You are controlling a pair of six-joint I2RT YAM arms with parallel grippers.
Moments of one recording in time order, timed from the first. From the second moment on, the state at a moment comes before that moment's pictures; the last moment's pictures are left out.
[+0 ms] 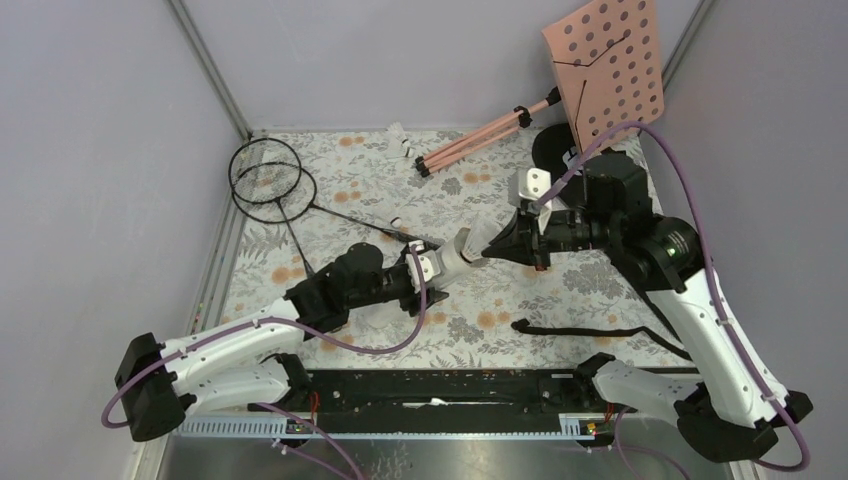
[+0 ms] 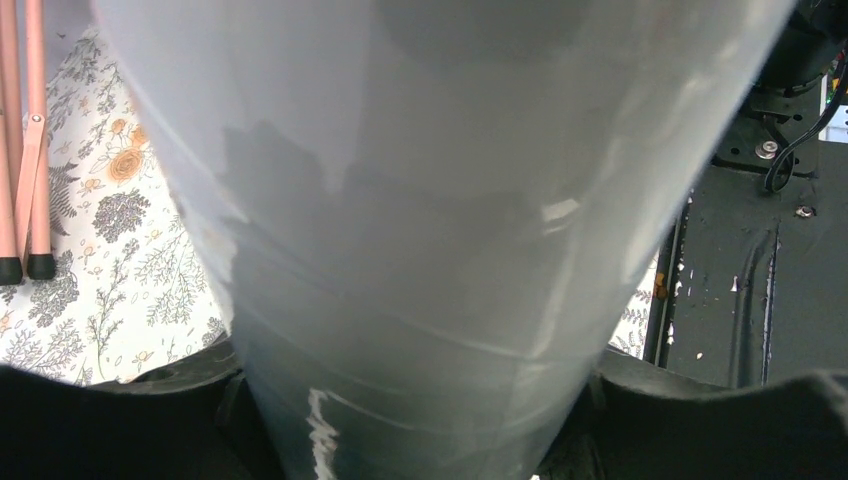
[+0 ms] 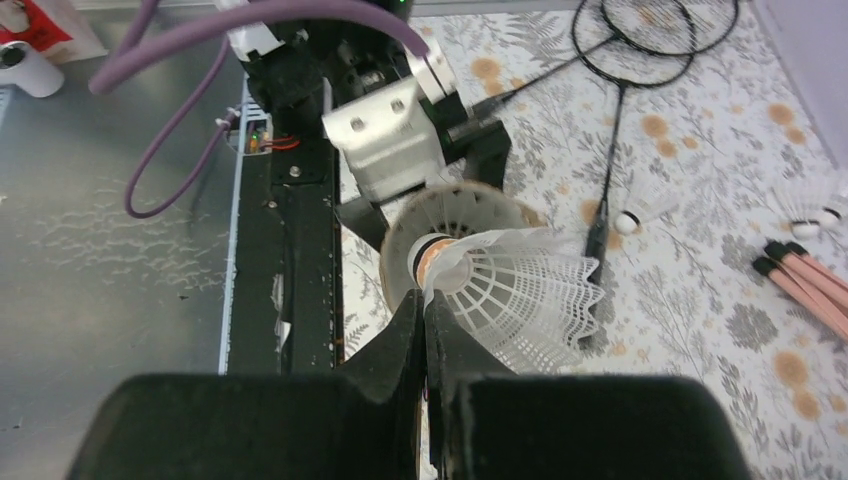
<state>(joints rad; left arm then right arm) -0.96 1.00 0.69 -0.01 0.23 0.24 0.56 1.04 1.47 -0.91 -0.84 -0.40</state>
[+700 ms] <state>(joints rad) -0.97 0.99 0.66 0.03 0.28 0.26 0.76 1.25 1.62 -1.04 -0.68 -0.41</state>
